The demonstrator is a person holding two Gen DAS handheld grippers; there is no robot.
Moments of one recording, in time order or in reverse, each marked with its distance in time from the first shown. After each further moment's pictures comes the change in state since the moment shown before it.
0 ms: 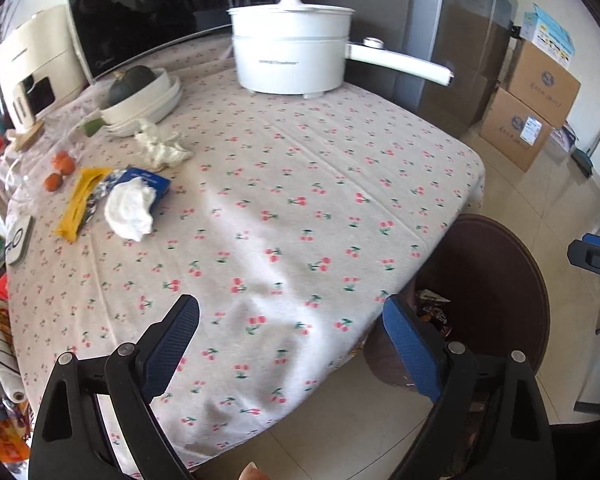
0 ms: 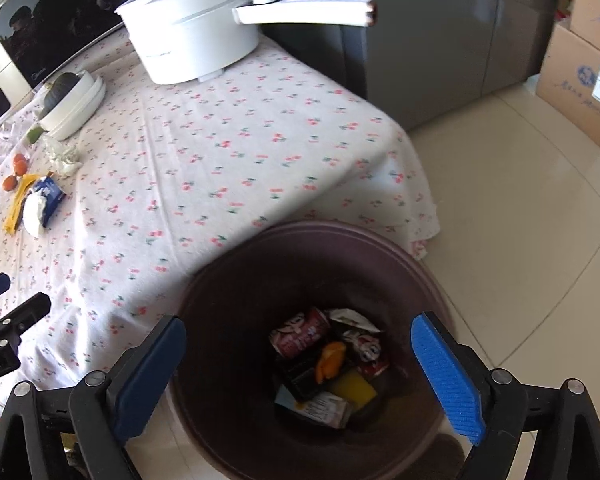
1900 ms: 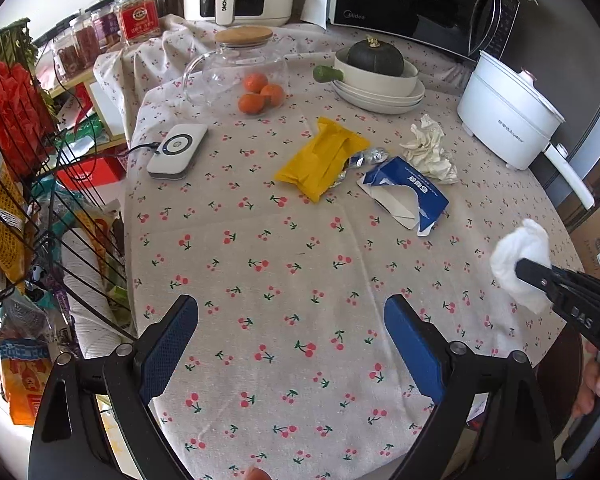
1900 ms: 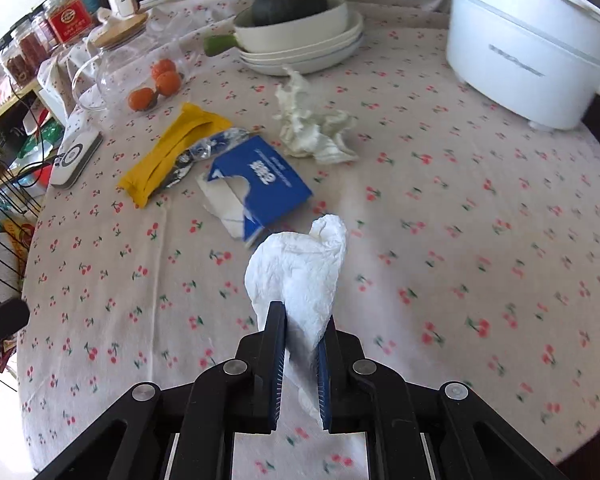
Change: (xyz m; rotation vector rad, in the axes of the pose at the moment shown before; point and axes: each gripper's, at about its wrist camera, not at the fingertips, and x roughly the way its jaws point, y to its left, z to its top) left arm -0.018 0.246 -0.020 -0.413 0.048 0.178; right arm 0.118 0.297 0.053 -0.377 0.063 0.175
